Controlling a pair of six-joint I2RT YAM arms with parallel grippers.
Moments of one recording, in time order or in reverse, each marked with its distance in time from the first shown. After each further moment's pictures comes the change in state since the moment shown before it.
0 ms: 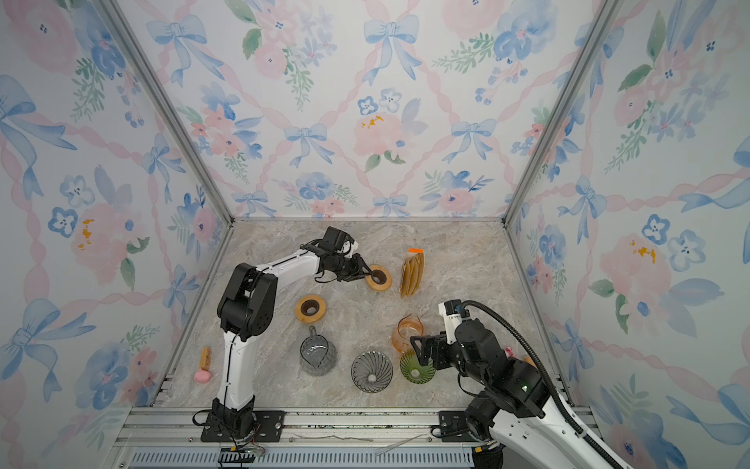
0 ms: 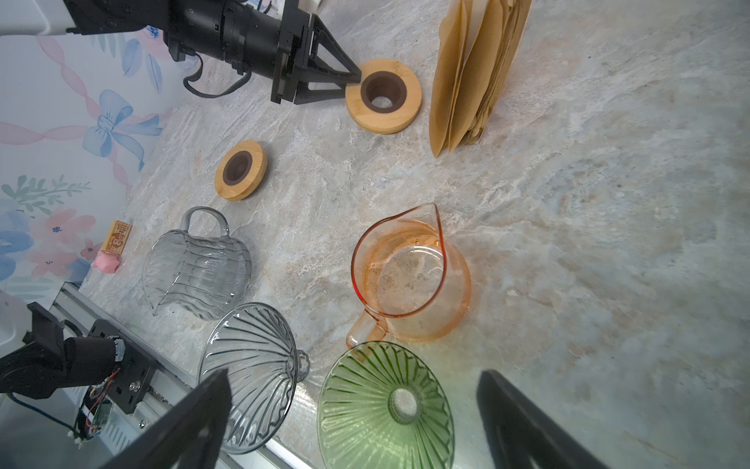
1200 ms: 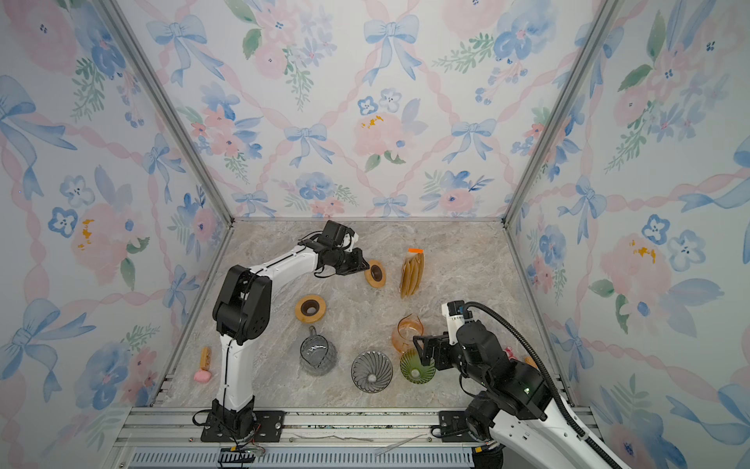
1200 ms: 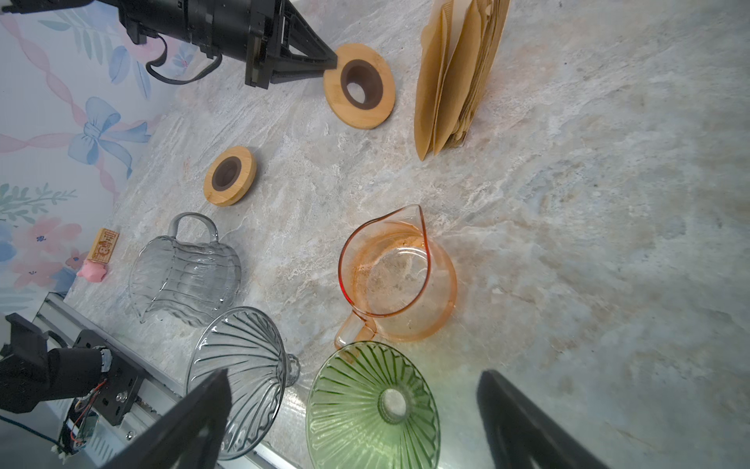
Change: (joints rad) left arm -0.009 -0.062 0.036 -0.065 -0.097 0.090; right arm 0.000 -0.020 -0.005 -0.016 0.034 0.004
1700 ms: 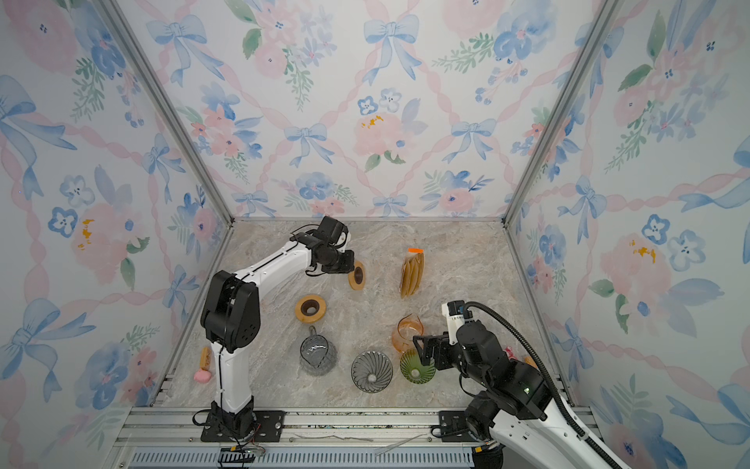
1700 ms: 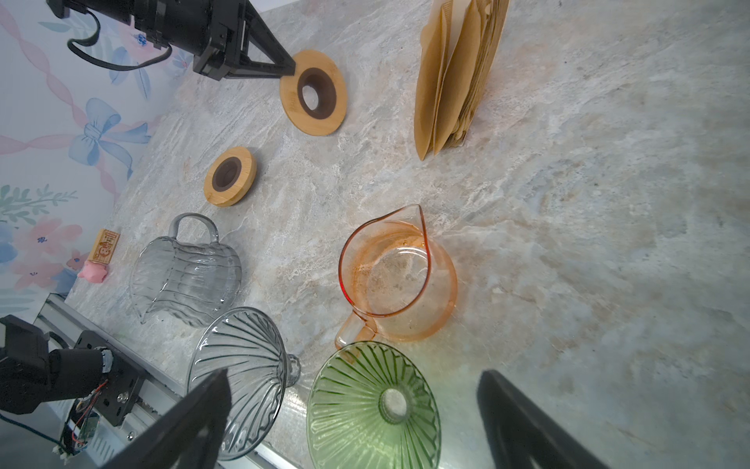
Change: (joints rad) left arm -0.019 -0.095 0.027 -0.258 -0.262 0.201; right arm 0.000 0.000 -0.002 0.000 0.000 0.004
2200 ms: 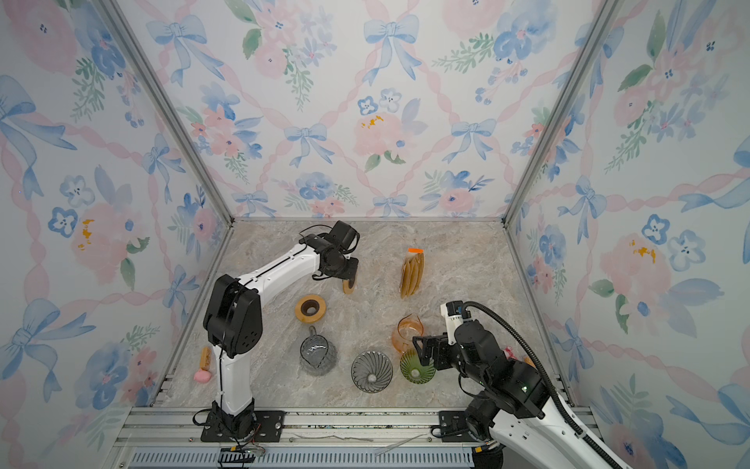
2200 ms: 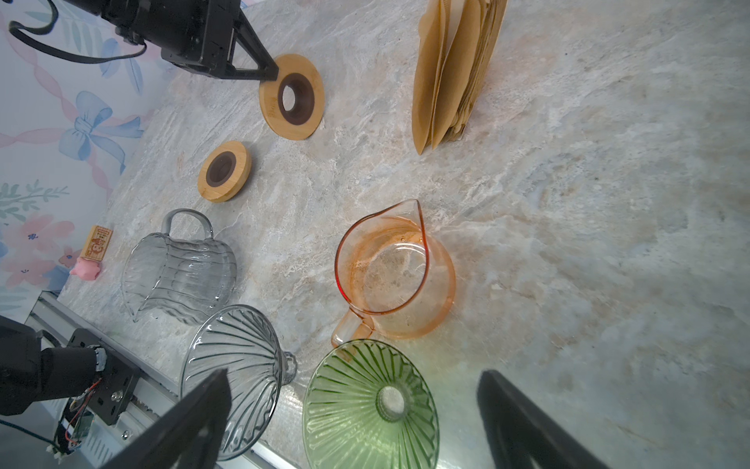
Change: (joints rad) left arm -0.086 -0.016 0.026 -0.116 -0.241 0.090; right arm 0.000 0.014 -0.005 0.001 -0.001 0.000
